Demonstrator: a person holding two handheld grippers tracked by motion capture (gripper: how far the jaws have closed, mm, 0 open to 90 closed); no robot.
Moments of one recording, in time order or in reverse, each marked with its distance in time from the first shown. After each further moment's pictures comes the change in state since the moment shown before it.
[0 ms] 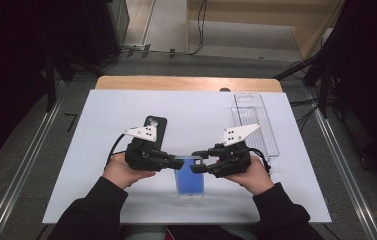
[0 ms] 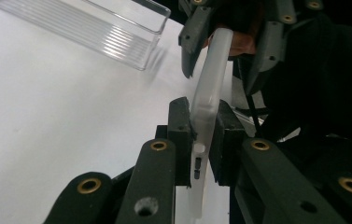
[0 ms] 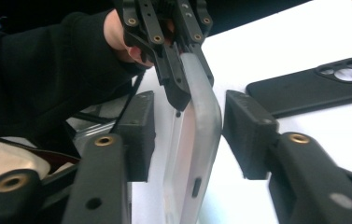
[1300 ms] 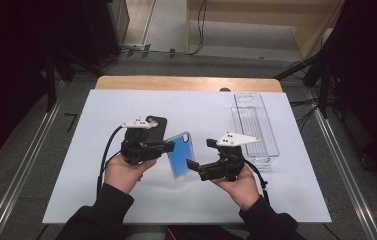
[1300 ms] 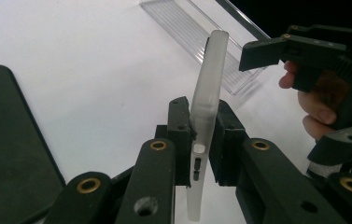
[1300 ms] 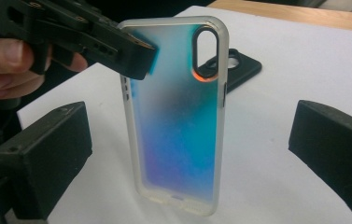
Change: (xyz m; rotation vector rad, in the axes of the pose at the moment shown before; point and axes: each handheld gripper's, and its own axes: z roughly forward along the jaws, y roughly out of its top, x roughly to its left) left arm -0.005 0.008 -0.004 -0.085 0.427 -0.300; right arm 0.016 -0.013 0.025 -0.110 -0.474 0.198
